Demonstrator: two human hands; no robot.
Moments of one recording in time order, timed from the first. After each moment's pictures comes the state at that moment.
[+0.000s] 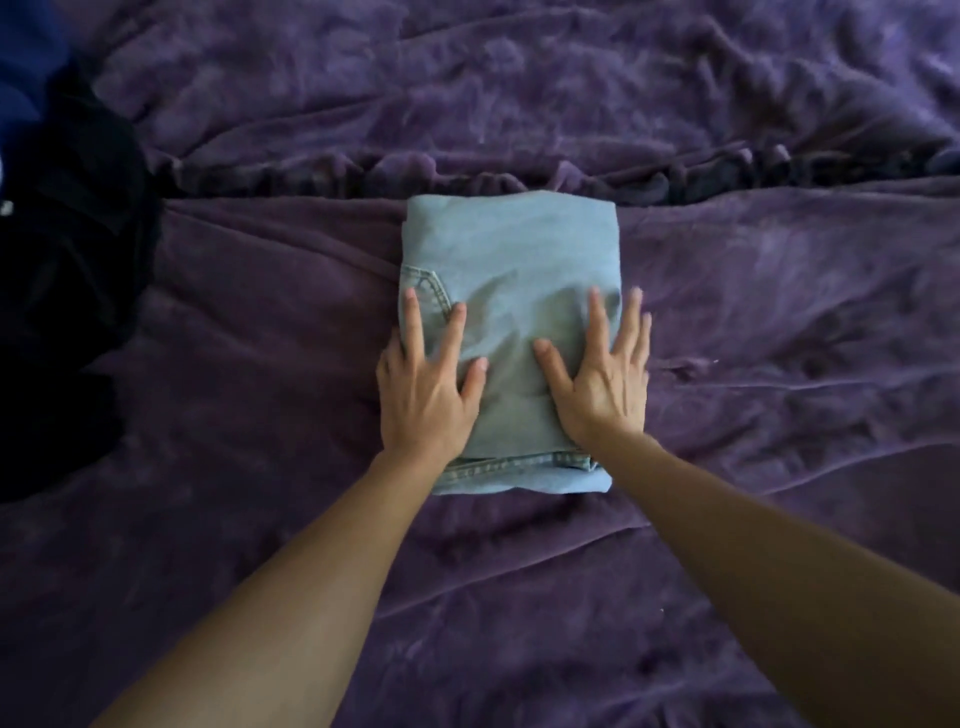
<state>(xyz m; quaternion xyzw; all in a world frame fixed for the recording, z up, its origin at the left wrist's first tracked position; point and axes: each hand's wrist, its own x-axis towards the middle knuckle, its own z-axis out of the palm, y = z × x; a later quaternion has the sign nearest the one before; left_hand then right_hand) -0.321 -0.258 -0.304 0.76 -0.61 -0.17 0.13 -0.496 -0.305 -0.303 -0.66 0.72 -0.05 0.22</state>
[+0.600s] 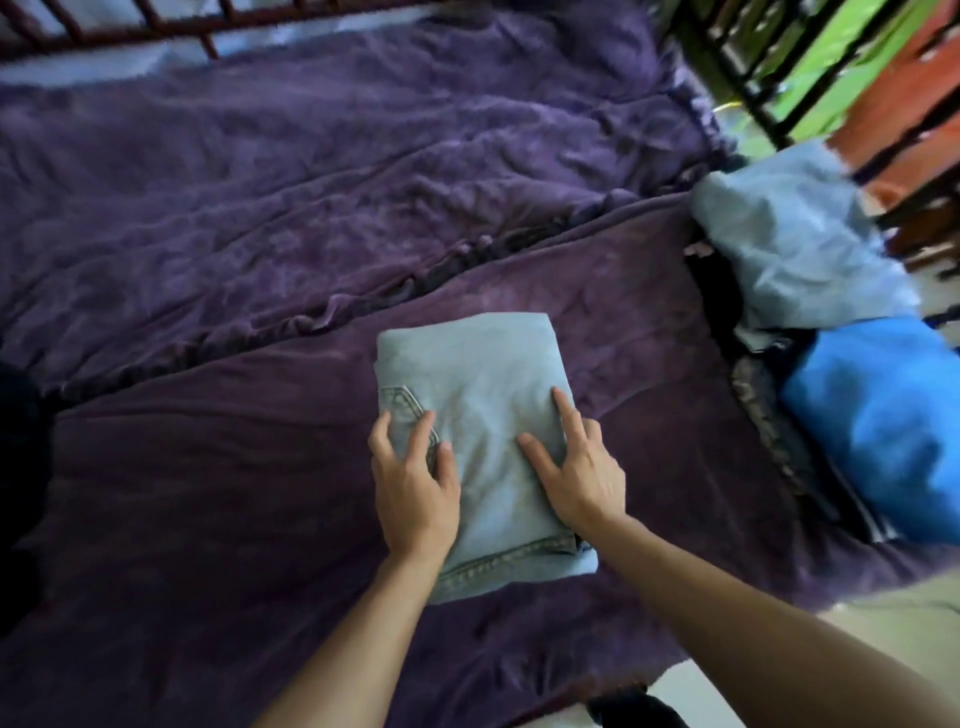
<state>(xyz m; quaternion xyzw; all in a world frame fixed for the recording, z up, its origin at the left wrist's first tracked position) -0.539 -0.212 -0.149 0.72 -0.58 -0.24 0.31 -0.717 -0.208 -0.166 -0.54 0.79 -0.13 0.26</state>
